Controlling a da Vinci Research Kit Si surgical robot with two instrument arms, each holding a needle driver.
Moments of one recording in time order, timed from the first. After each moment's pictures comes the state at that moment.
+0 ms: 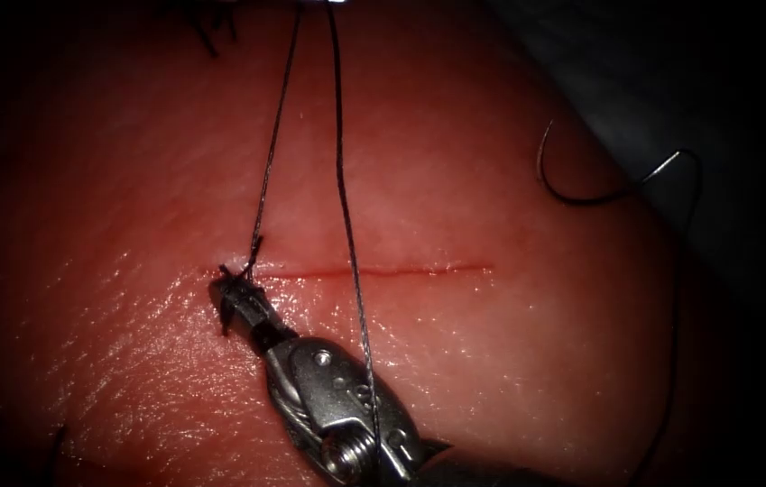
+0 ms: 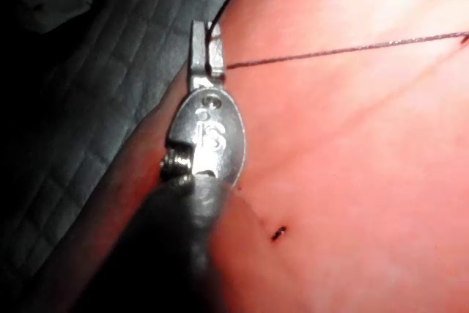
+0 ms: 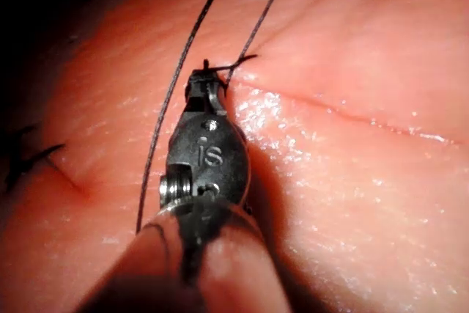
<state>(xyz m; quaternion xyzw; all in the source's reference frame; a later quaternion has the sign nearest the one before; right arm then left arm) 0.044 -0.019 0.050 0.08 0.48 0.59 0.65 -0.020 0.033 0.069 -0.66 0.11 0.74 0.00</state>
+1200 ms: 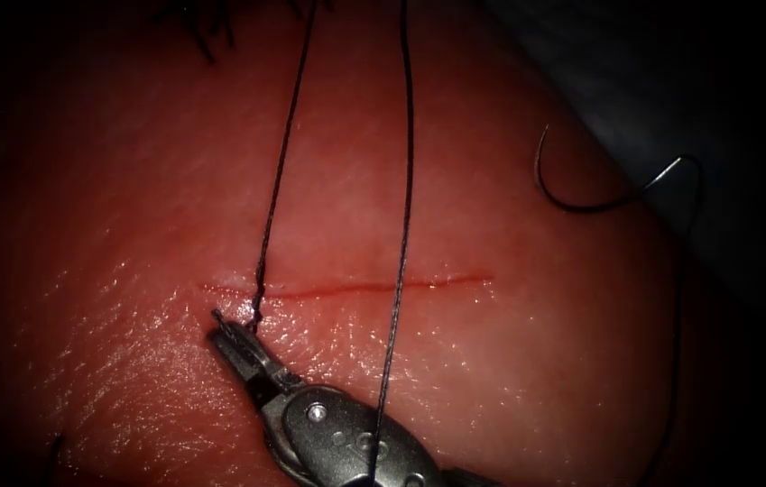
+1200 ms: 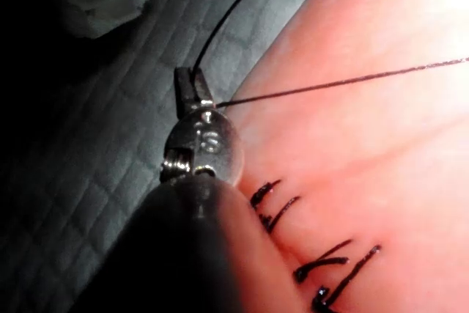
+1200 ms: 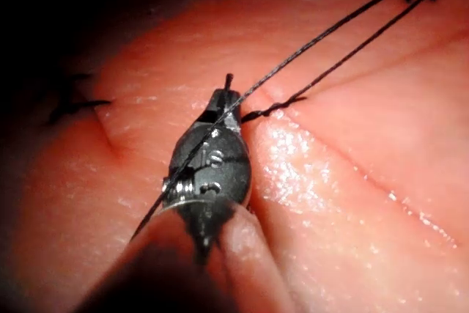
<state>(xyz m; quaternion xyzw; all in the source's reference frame) 0.044 -0.019 0.046 0.02 0.50 0.38 0.78 -0.022 0.039 0.071 -0.53 0.20 0.83 0.04</state>
